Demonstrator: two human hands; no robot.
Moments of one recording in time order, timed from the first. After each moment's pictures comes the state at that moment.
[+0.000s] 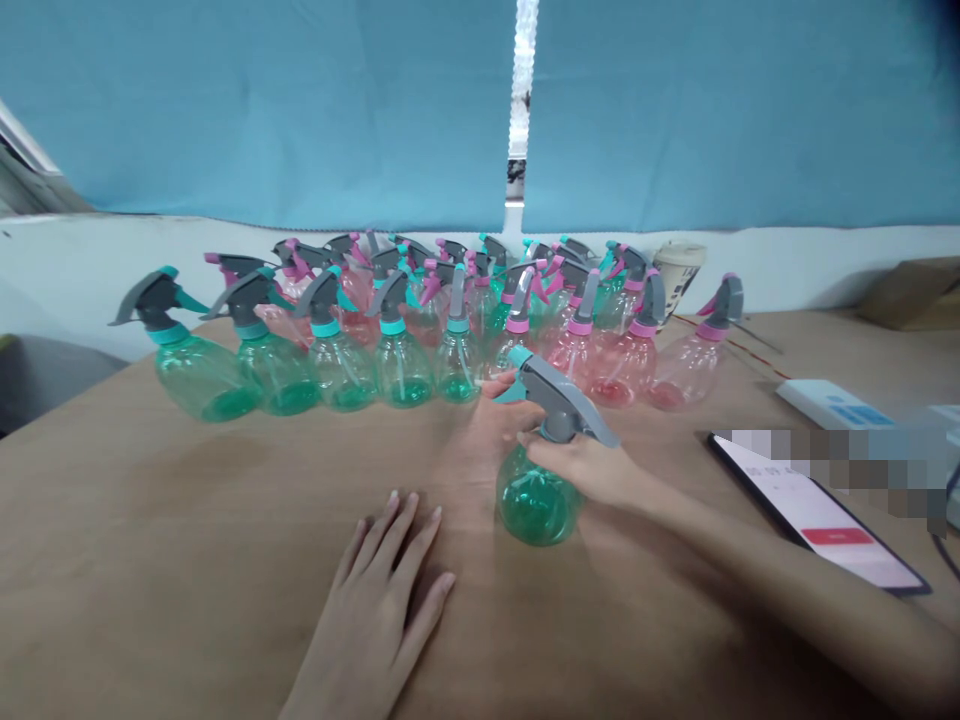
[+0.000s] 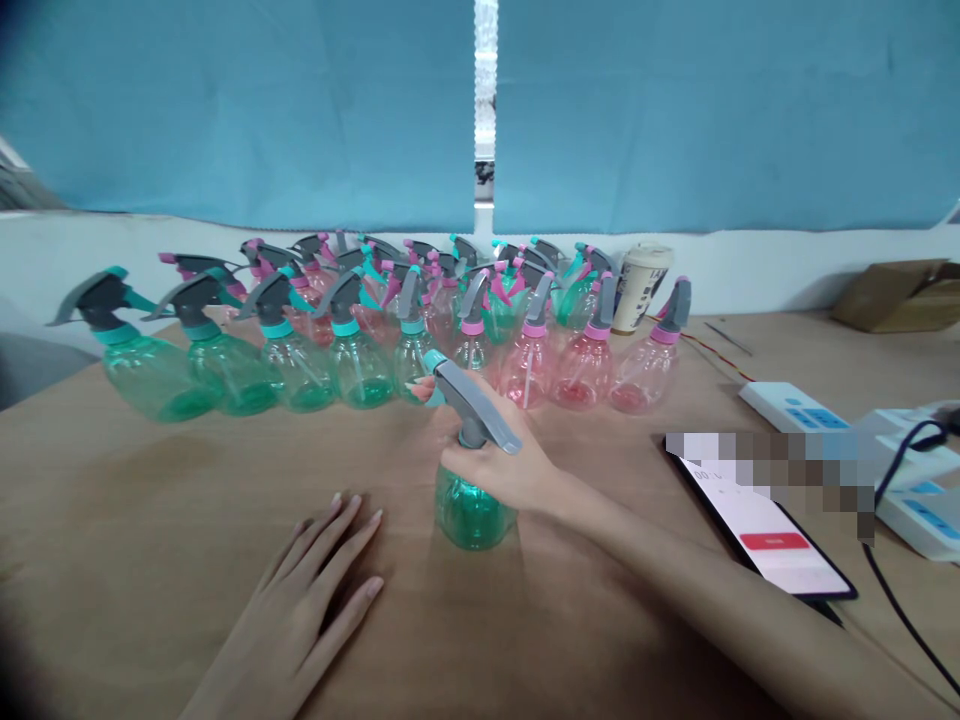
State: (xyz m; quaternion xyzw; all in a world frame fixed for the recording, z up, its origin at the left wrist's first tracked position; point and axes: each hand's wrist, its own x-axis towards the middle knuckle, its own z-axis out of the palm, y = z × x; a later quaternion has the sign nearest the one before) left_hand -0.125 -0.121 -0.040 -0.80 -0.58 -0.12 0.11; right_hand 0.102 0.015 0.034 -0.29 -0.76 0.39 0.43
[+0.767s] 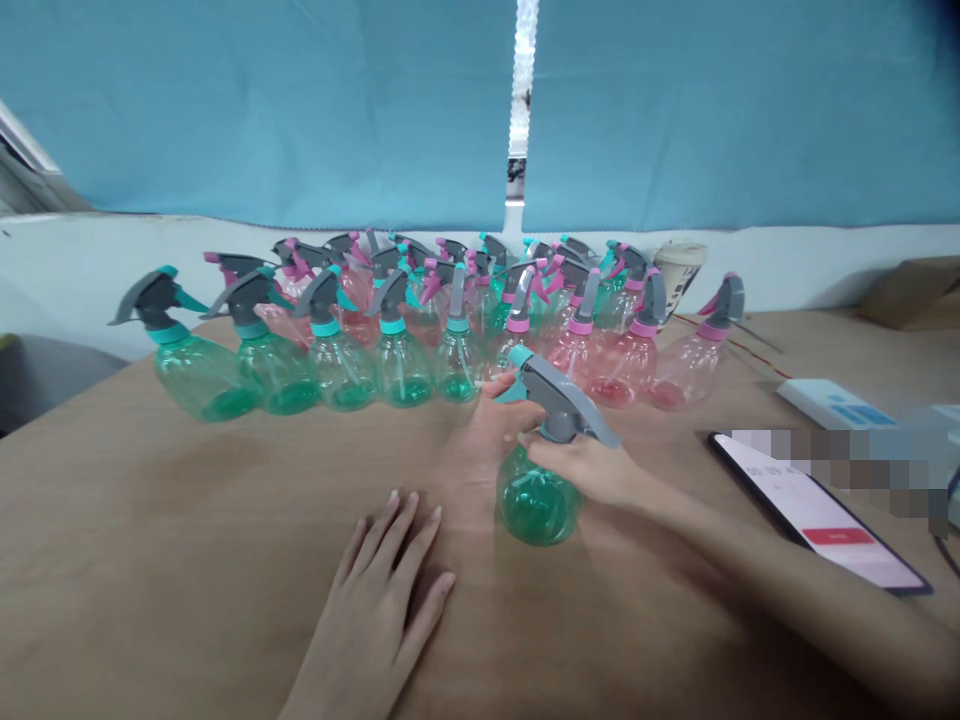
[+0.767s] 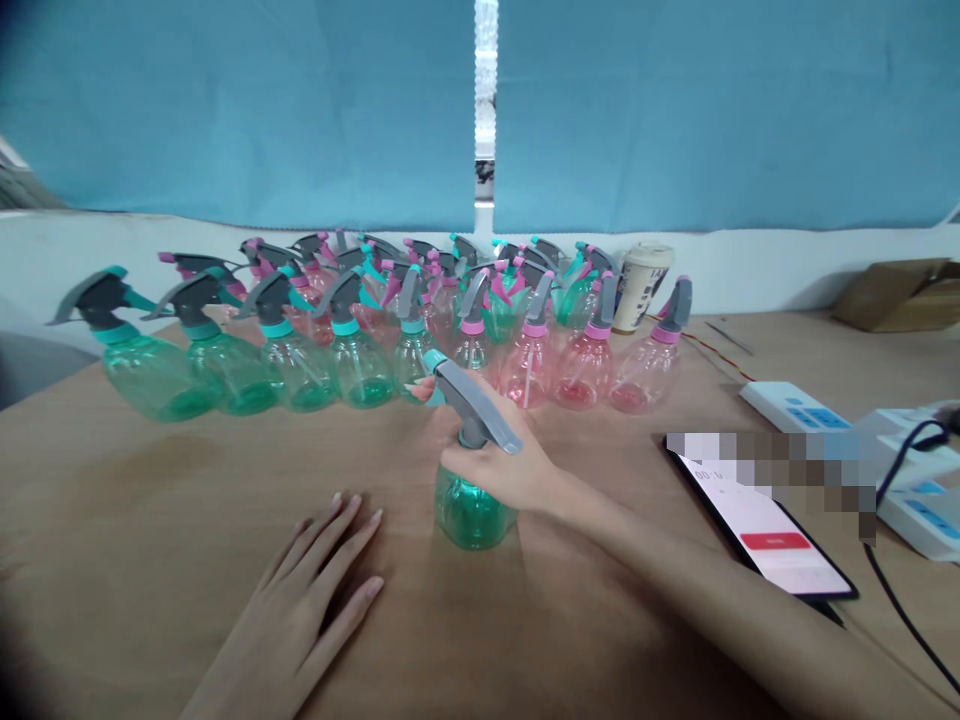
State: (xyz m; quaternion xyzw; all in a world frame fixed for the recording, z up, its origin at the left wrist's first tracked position) left_hand -0.124 -0.121 -0.041 -0.79 -0.58 -0.12 0.12; right_hand 0.100 0.010 0.042 -0.30 -0.75 0.41 0.43
